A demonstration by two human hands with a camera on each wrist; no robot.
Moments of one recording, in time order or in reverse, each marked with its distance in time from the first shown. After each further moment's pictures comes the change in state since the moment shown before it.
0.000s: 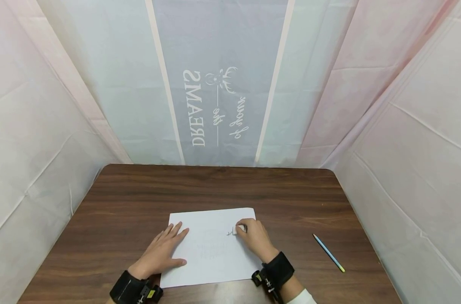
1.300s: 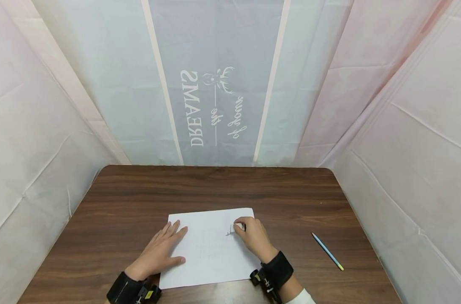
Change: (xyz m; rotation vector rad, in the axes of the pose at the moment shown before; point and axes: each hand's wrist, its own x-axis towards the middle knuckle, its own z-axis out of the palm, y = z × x) left_hand 0.000 0.003 -0.005 0.016 0.040 -0.008; right_hand -0.005 -0.010 -0.008 0.037 0.002 -0.016
